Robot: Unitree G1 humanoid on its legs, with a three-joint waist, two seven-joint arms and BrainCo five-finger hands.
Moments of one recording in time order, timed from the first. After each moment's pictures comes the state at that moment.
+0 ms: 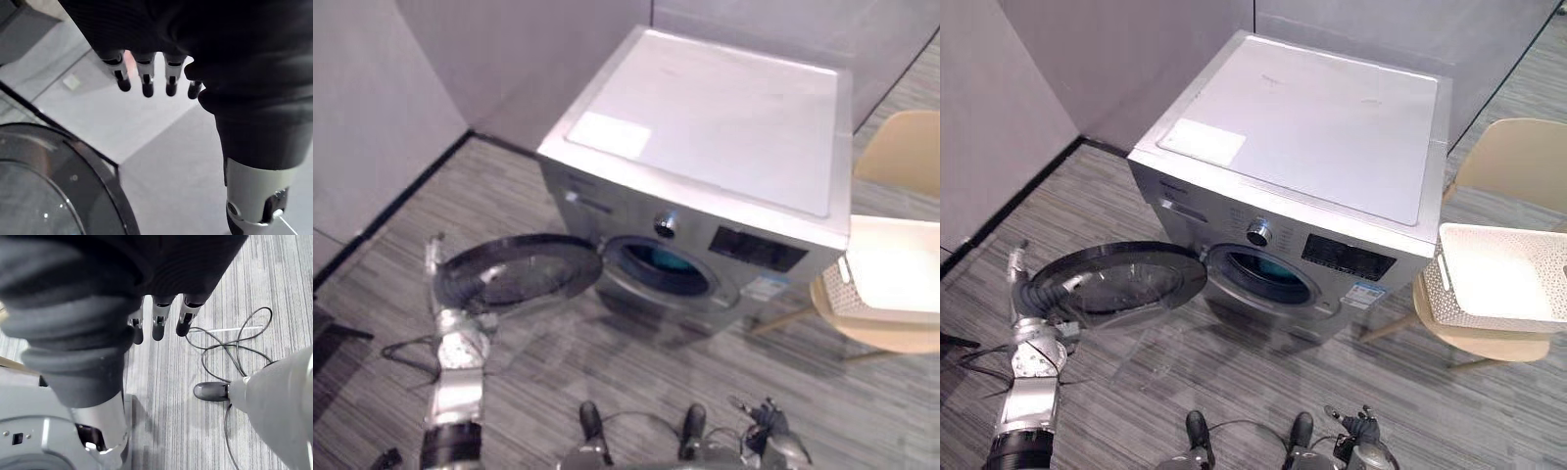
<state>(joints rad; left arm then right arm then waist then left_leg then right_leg) -0.08 0.28 0.32 0.13 0.30 -0.03 0.38 -0.06 -0.10 -0.15 1.13 0.30 -0.15 -0.19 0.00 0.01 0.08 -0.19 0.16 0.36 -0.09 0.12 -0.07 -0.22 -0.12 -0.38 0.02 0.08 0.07</state>
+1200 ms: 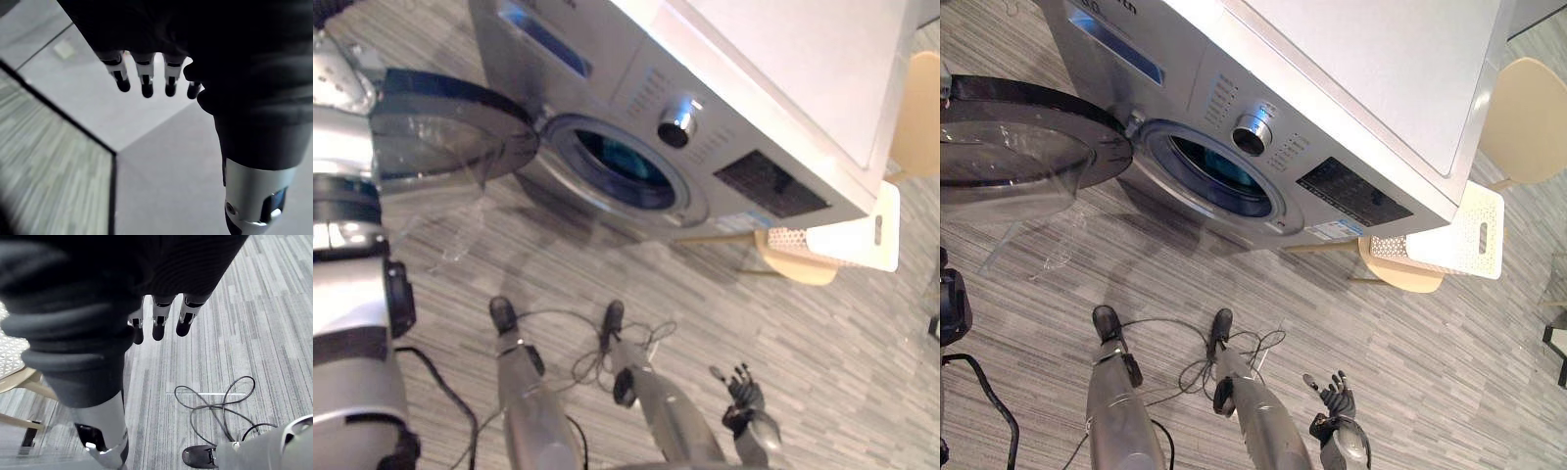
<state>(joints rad) -1.23 0.84 0.06 0.85 0.18 0.03 0.29 0.04 0.00 -0.04 0.87 0.48 -0.23 -0.13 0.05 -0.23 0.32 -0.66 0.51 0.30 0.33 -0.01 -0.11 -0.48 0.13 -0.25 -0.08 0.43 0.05</state>
